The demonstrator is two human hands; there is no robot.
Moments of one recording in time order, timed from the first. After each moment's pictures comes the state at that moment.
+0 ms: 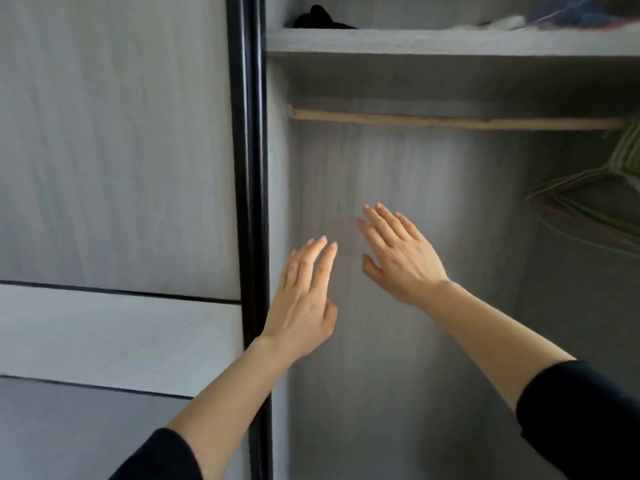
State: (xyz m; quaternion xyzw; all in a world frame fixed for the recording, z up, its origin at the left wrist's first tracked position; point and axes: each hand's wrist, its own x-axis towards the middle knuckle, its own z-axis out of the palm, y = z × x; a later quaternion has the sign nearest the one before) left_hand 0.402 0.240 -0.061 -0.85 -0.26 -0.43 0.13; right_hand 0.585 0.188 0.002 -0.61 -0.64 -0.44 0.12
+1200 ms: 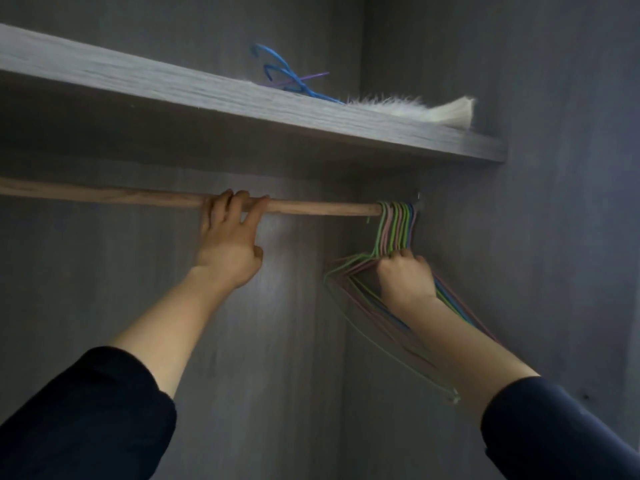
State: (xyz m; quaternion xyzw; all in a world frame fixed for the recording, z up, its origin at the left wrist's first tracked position) left_hand 0.841 0.326 0.136 -0.82 -0.20 -0.51 0.17; right_hand 1.000 0.116 0.115 -0.87 -0.32 -0.39 -0.03
